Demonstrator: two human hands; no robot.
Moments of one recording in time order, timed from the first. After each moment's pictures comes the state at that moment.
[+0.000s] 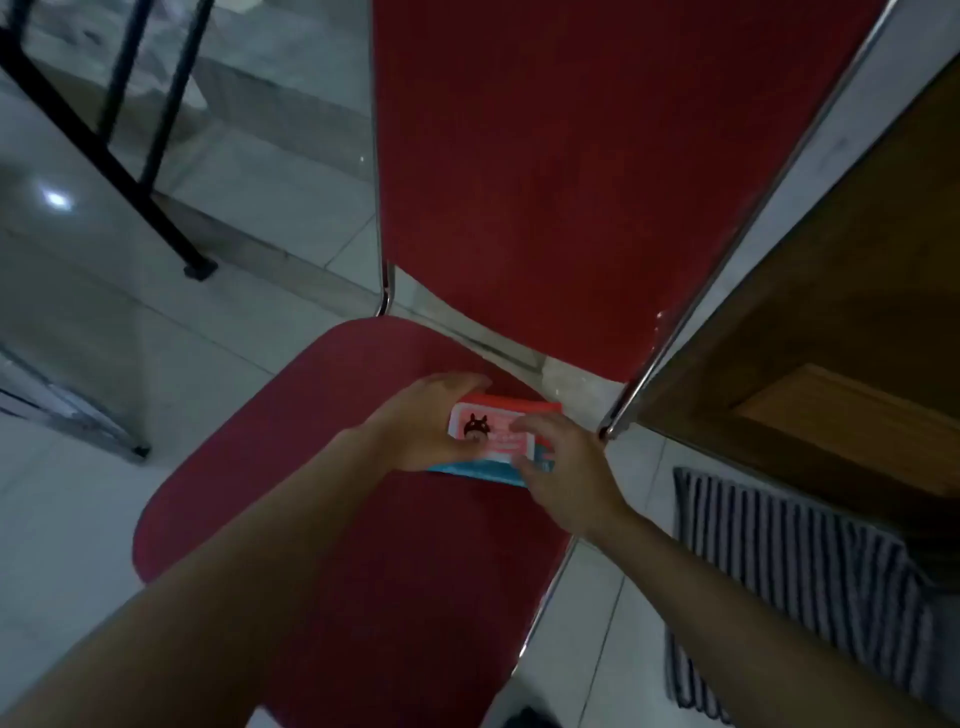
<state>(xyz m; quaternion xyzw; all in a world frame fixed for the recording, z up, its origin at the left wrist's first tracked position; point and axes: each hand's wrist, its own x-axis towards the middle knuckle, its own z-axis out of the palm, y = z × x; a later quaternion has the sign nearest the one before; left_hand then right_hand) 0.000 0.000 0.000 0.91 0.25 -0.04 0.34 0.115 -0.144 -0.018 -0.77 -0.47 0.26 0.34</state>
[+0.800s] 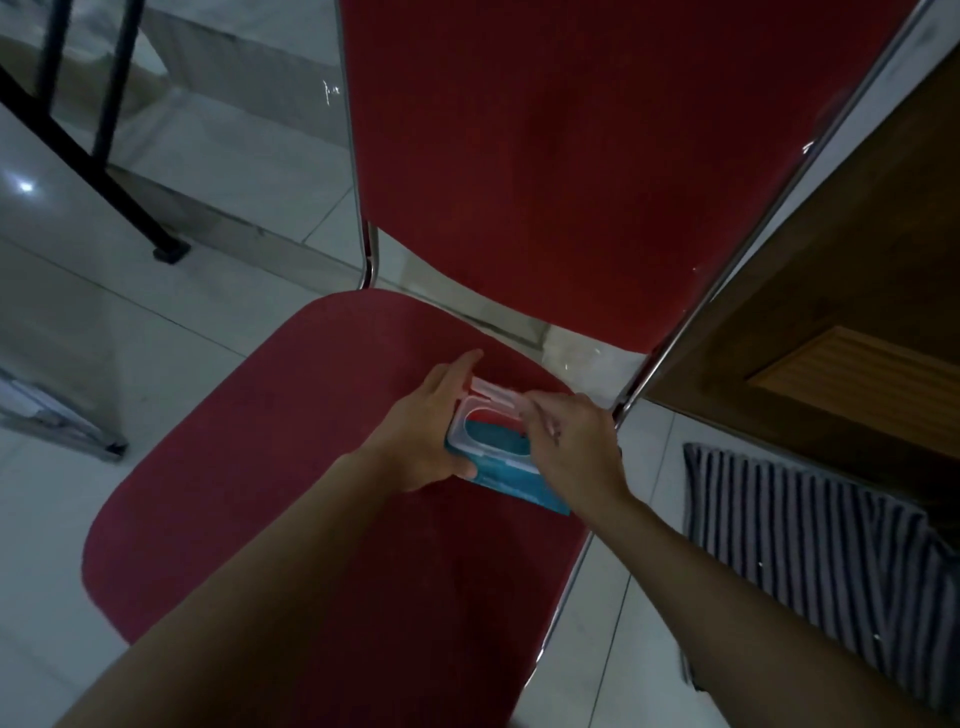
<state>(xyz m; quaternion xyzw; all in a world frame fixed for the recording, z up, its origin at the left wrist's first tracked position) -0.002 -0.010 -0.051 0.88 0.28 -0.04 0.39 0.119 -0.130 -0.060 -0.81 -0.43 0.15 0.37</state>
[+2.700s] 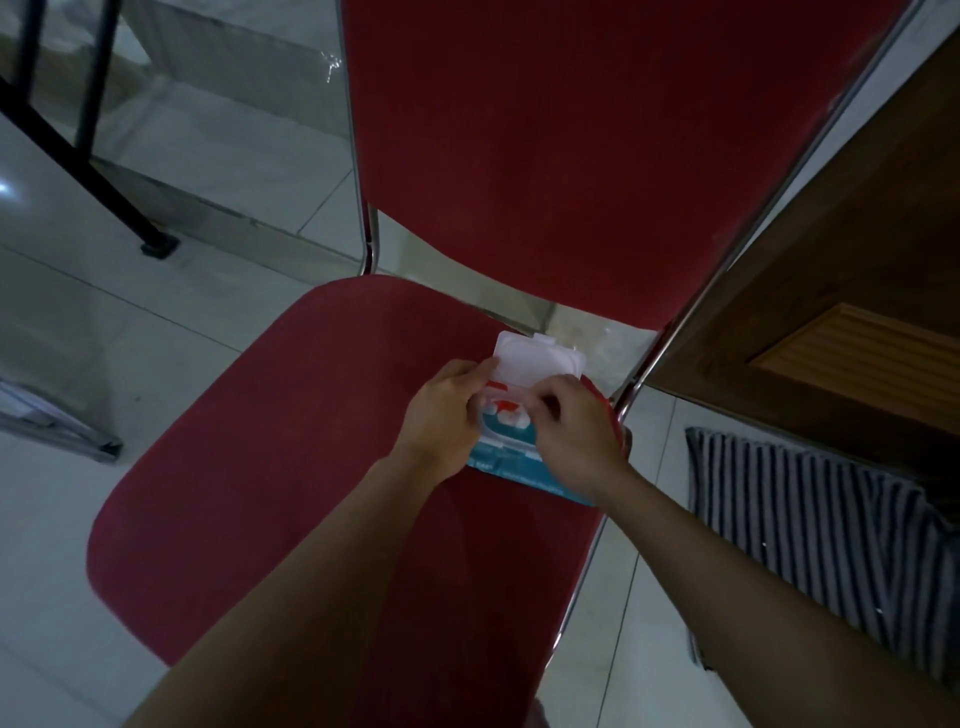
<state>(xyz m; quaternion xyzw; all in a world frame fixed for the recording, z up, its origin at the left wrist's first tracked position) 0.006 -0.020 -0.080 0.87 0.33 0.10 0.35 0.106 -0.120 -0.060 -0.83 -0.35 0.25 0.35</state>
